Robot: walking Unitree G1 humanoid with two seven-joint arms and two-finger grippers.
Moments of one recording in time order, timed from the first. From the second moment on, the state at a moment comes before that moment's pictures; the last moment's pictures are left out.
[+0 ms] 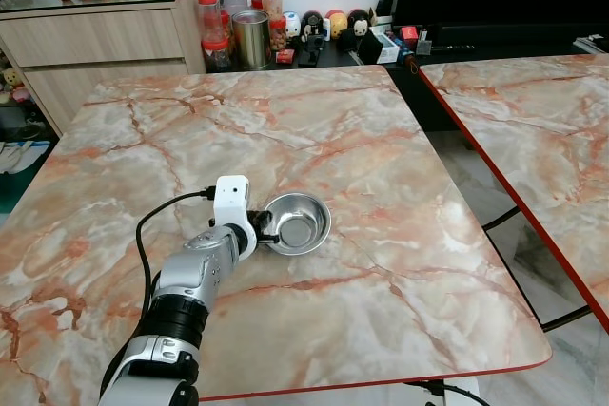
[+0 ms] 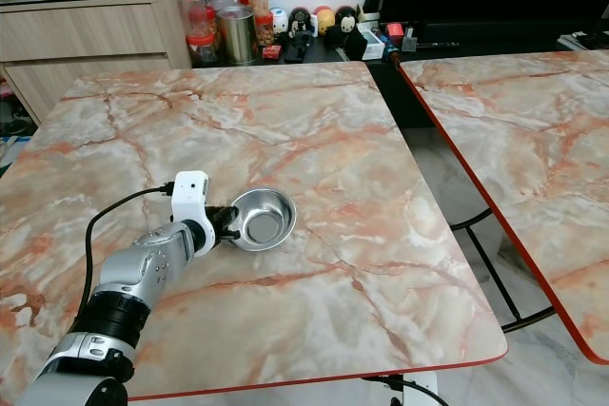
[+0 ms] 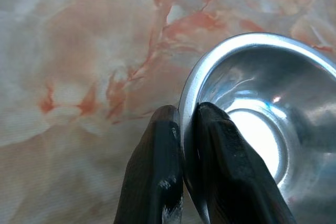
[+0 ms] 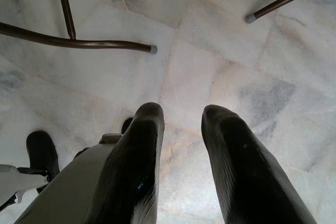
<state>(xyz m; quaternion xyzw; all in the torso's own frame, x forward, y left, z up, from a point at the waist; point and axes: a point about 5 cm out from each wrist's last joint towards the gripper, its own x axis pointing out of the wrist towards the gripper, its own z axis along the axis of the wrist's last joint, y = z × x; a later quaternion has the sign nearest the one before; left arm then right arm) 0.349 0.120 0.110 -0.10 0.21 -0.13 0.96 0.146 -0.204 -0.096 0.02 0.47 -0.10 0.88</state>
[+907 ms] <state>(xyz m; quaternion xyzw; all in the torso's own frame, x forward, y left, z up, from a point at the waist) 0.346 0.150 0.137 -0.24 -0.05 -0.06 0.97 0.148 -0.199 -0.096 0.02 0.47 -0.09 0.88</state>
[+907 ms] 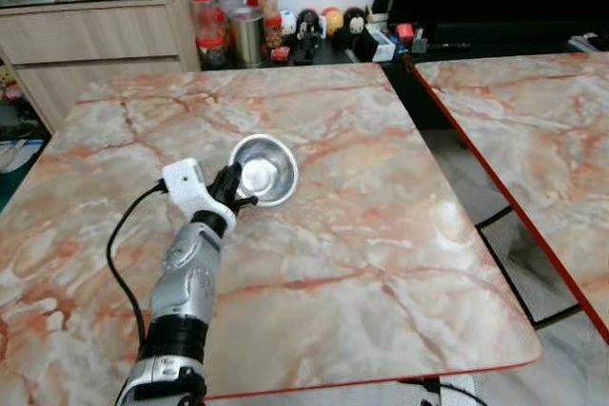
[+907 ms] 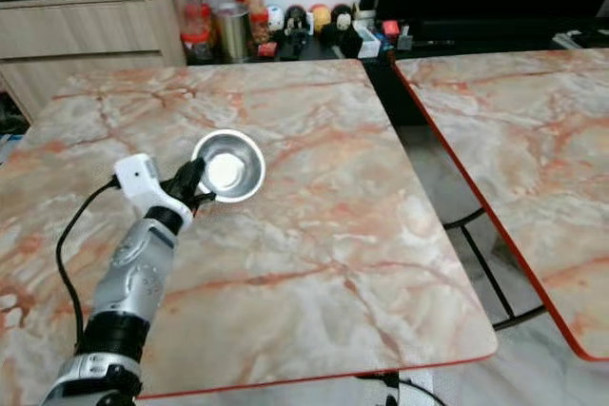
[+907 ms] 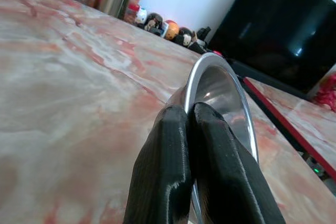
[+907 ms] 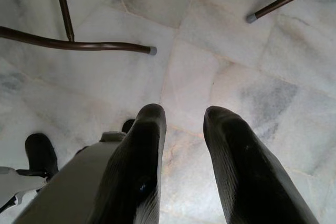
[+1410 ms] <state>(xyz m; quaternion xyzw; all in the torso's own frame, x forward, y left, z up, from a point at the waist) 0.348 0.145 0.138 -0.27 -0.07 -0.05 0.96 0.152 -0.207 -0.093 0.02 0.46 -0.10 0.88</state>
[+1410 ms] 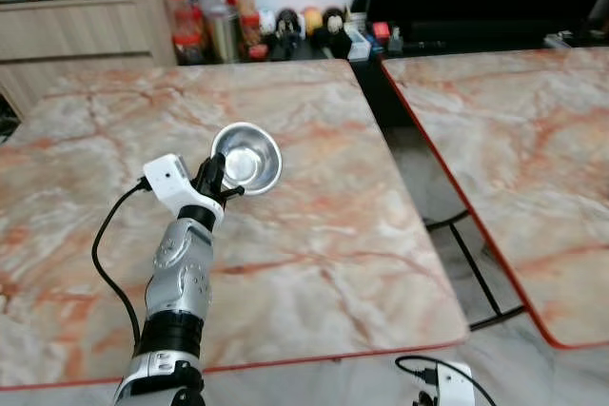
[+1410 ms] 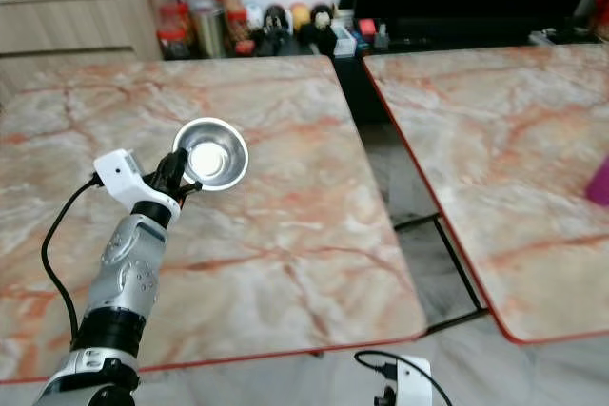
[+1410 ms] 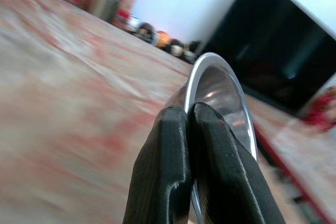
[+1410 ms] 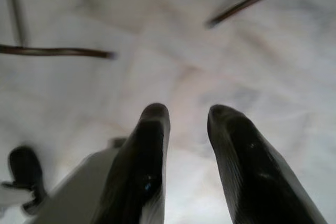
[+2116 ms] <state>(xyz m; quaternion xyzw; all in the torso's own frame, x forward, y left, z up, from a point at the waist) 0.353 0.161 0.151 -0.25 -0.09 -0.03 0.96 0.153 -0.196 -0.095 0.03 0.46 -0.09 0.88</state>
